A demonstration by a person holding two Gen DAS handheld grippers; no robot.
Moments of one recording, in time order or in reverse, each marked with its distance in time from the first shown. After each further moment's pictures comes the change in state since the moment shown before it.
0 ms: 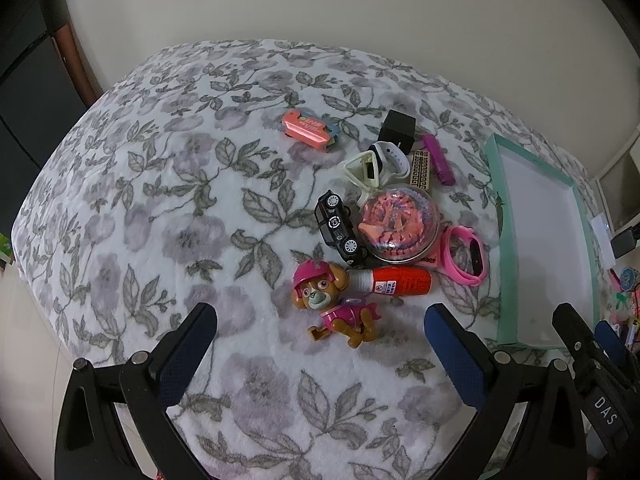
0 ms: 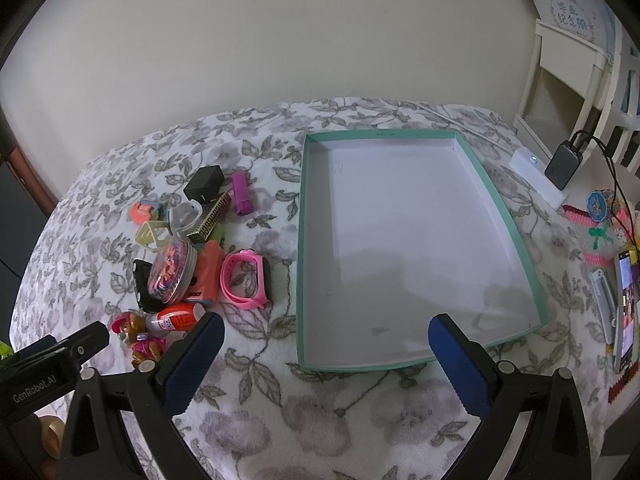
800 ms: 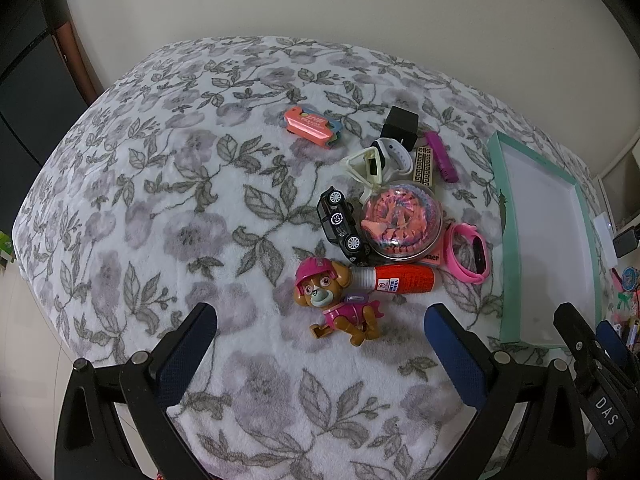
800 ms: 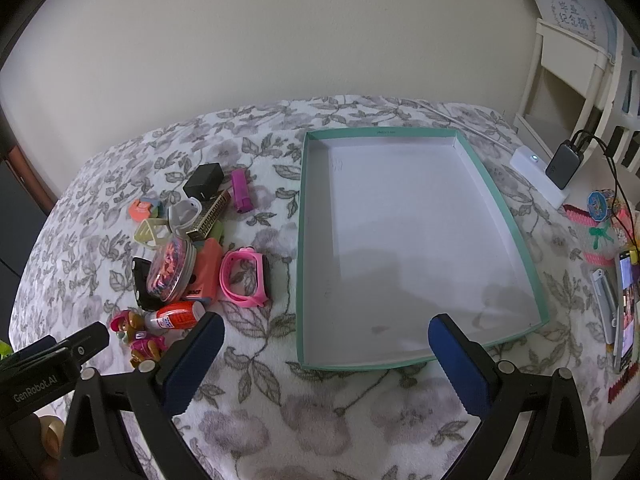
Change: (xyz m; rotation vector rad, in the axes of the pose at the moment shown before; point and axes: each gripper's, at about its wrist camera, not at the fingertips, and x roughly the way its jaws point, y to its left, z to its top) left arm 0.003 0.000 0.000 -0.003 0.013 0.007; right arm 0.001 0.001 0.001 0.003 0.005 0.001
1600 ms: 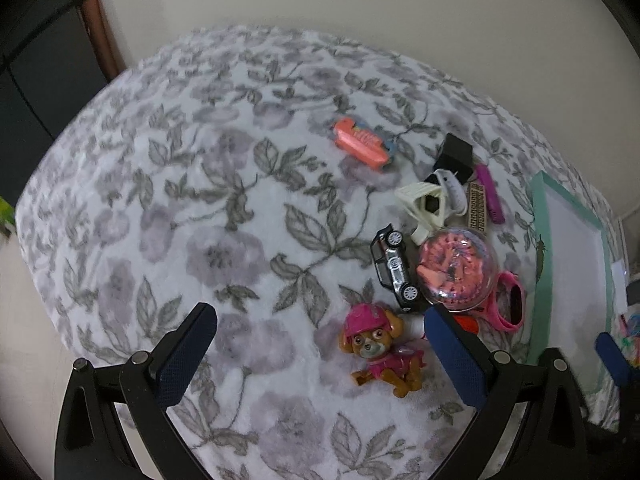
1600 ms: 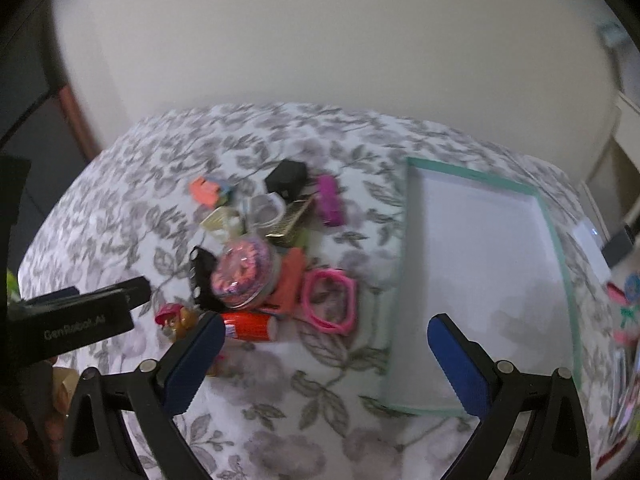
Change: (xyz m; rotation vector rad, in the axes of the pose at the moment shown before) left arm 0.029 0.041 0.030 -0.125 0.032 0.022; right arm 0.017 0.077 0.014 -0.258 -0.010 0.104
